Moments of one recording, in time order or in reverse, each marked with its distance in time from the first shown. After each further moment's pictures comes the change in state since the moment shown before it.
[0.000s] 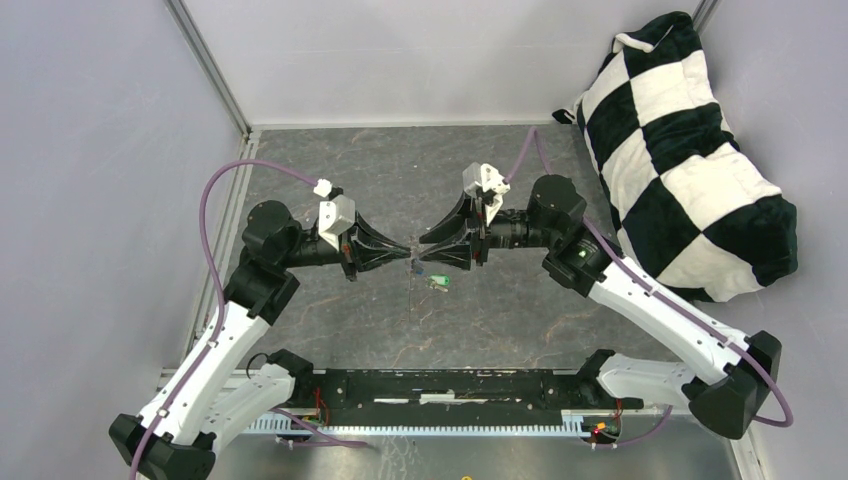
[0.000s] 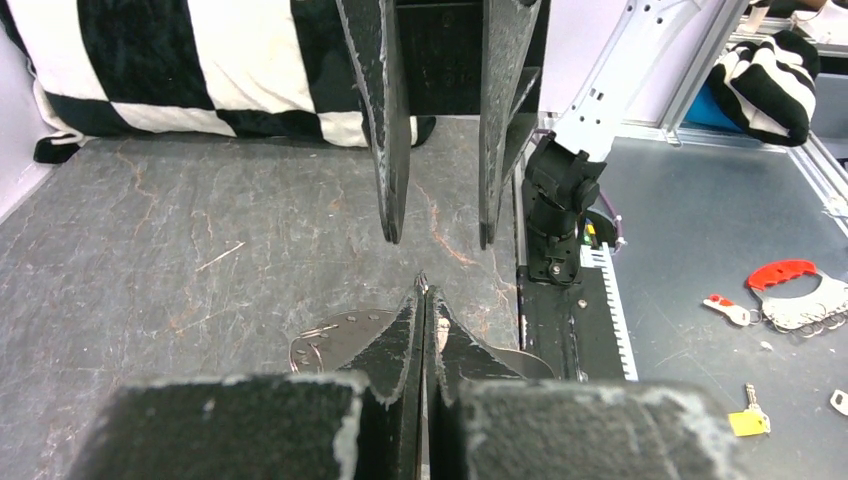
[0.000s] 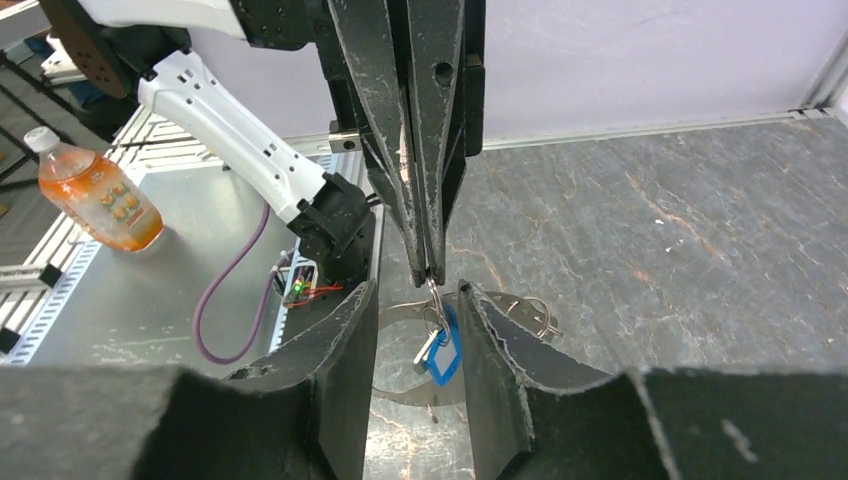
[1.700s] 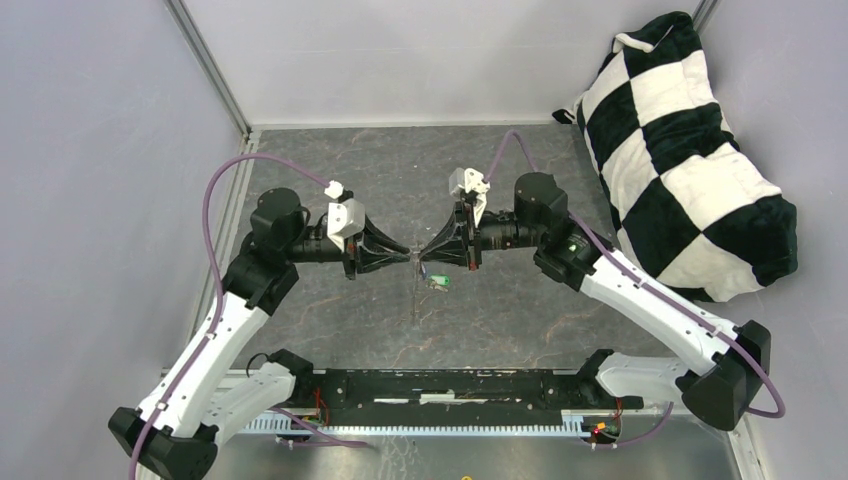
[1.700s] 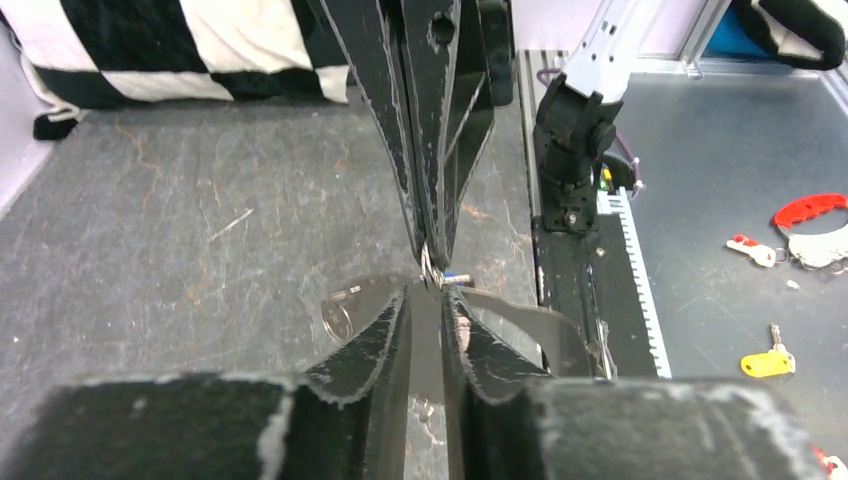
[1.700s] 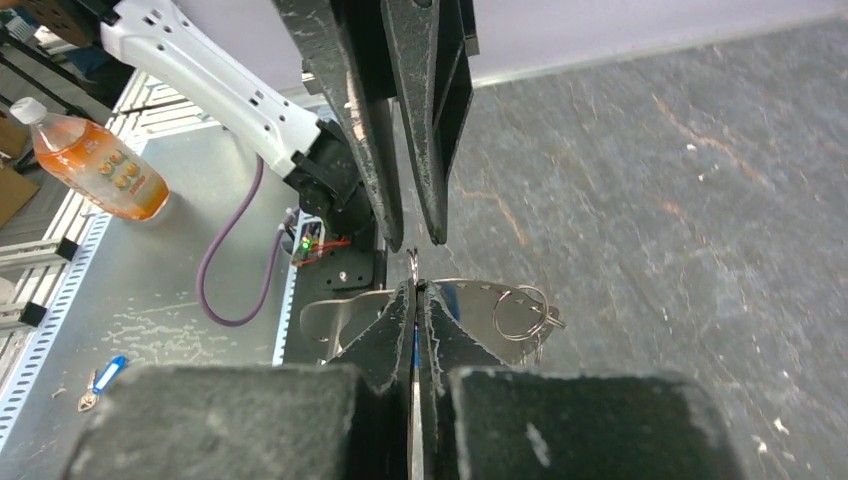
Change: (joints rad) left arm 0.000 0.046 0.084 -0.215 0.029 0.208; right arm 0.000 0.059 -0.010 -0.066 -0.033 -0.020
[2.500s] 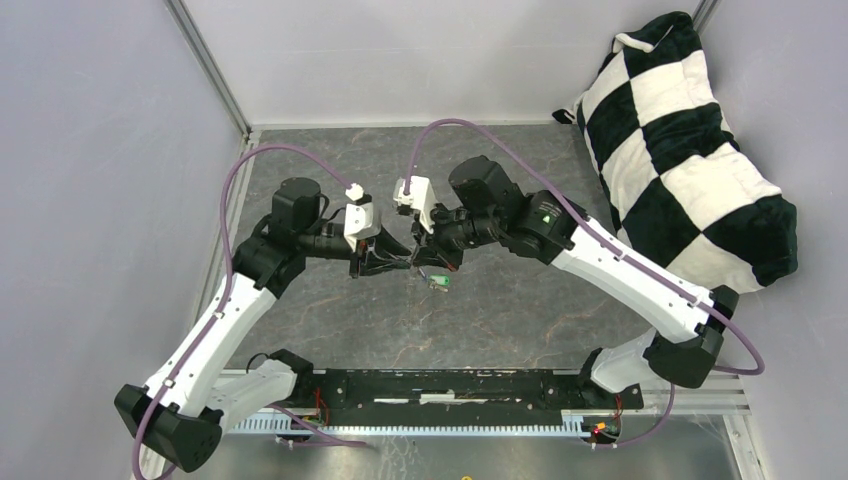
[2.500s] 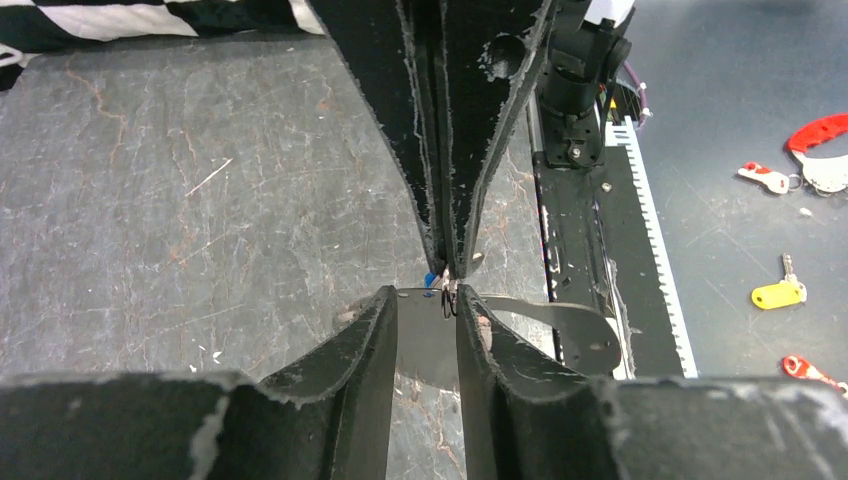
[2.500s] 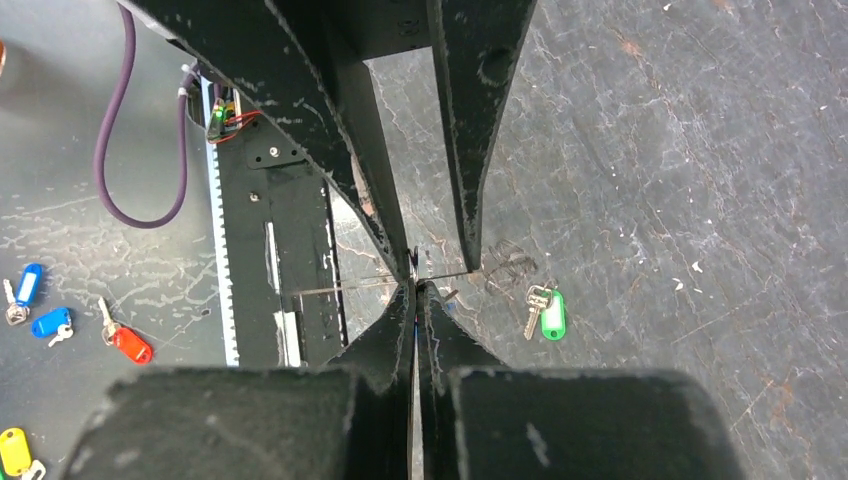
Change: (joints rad) left arm -0.005 0.117 0.090 -0.283 0.000 0.284; right arm 0.194 0.248 0.540 -0.794 0.389 -0.287
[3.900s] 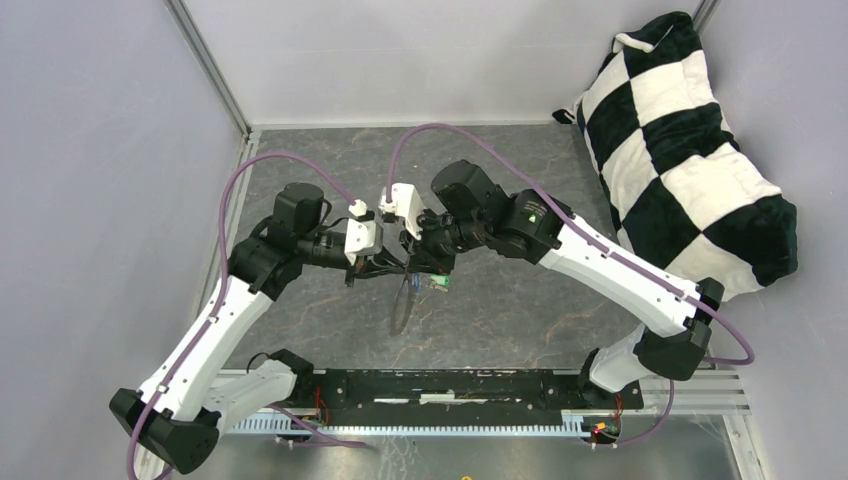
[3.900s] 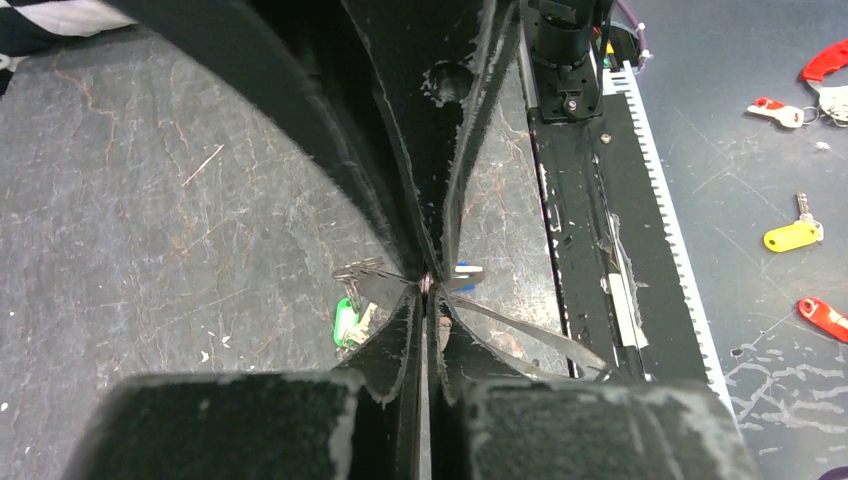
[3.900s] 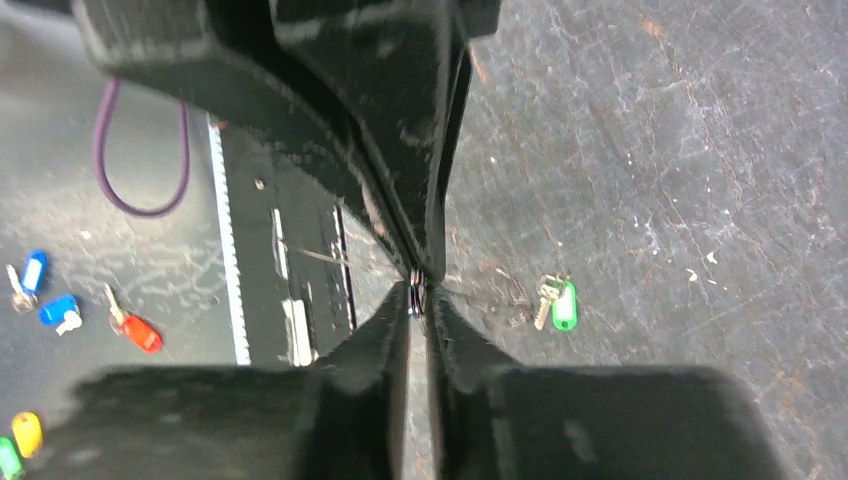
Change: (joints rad) left arm -0.030 -0.014 0.036 -0.194 -0.026 0.201; right arm 0.064 0.074 0.101 -0.098 0.068 -0.002
